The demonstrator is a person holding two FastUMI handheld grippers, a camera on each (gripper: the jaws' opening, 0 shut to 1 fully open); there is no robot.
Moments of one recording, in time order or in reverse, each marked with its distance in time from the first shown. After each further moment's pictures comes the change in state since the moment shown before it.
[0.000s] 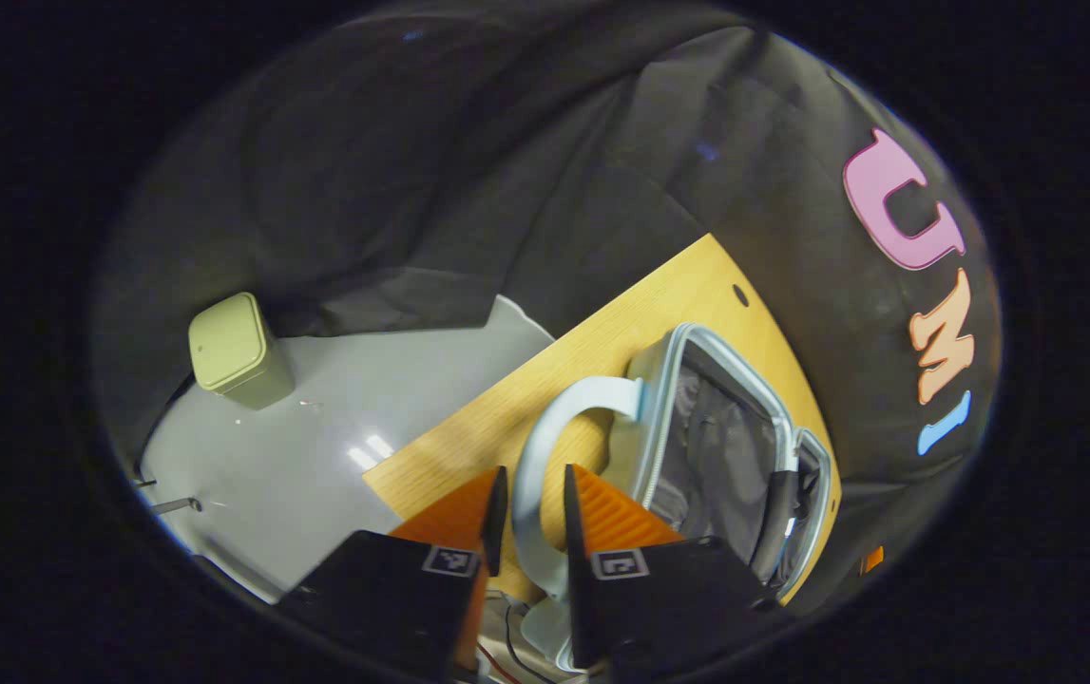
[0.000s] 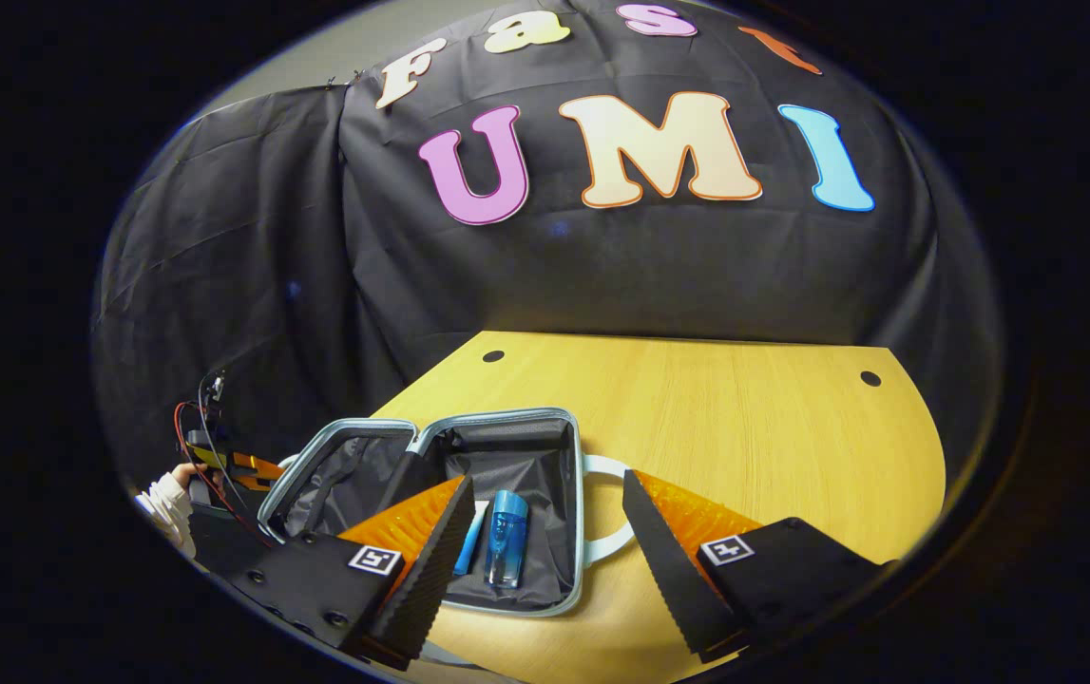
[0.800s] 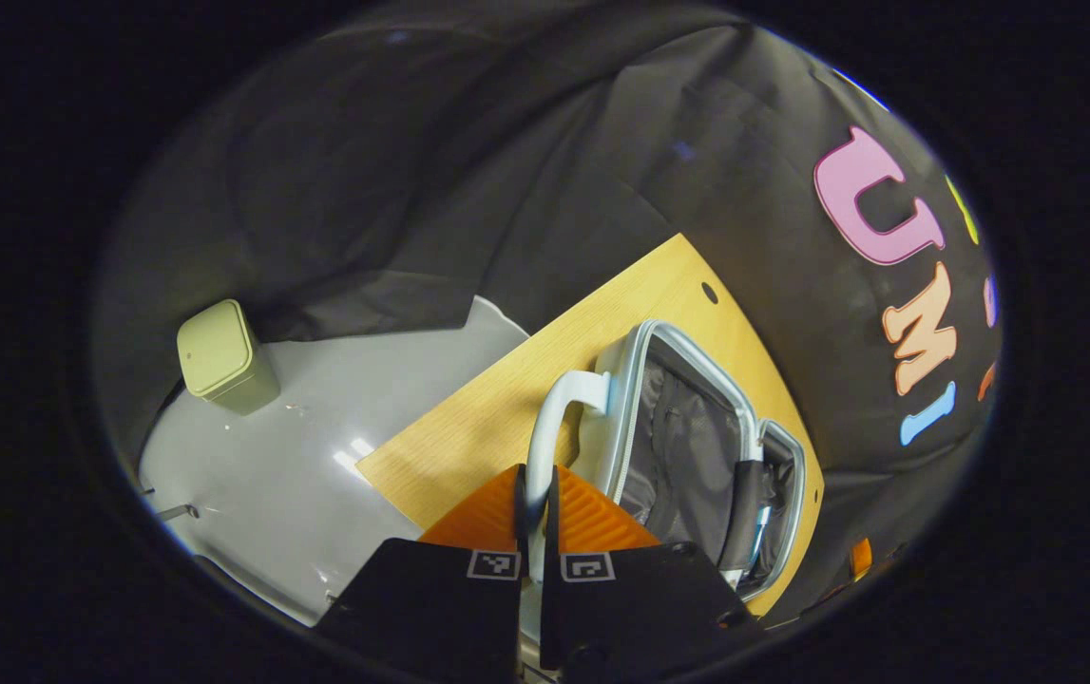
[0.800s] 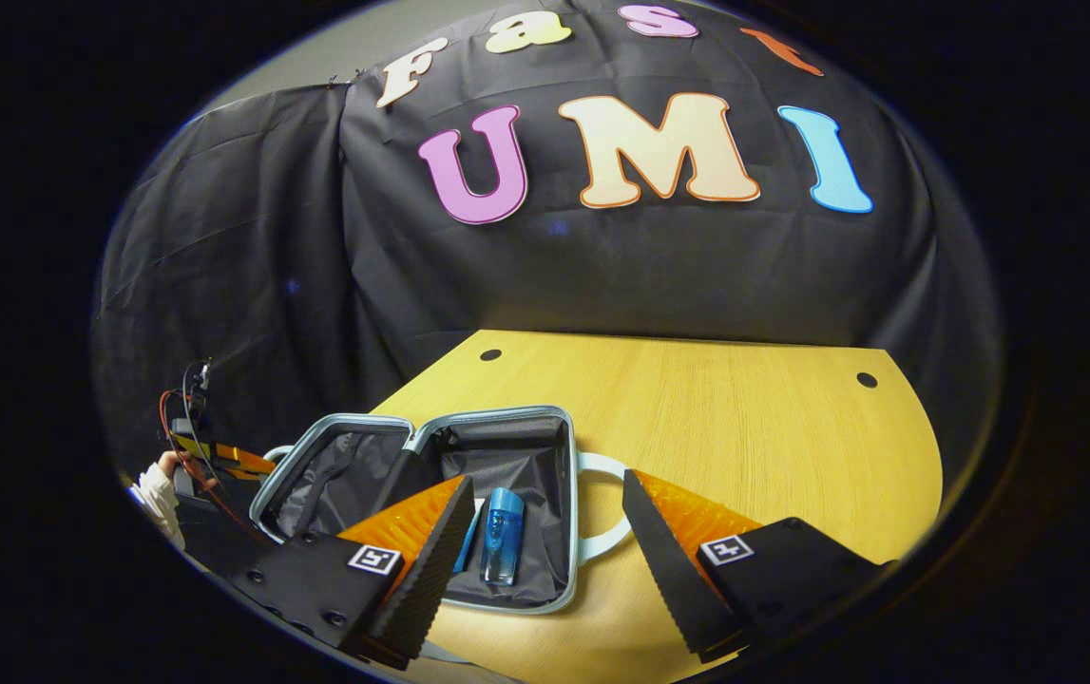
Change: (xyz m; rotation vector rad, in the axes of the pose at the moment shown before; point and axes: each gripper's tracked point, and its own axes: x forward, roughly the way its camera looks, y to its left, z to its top) left arm -0.046 -0.039 0.011 0.012 -0.030 -0.150; right arm -0.002 -0.003 -0.001 -0.003 -0.005 0.005
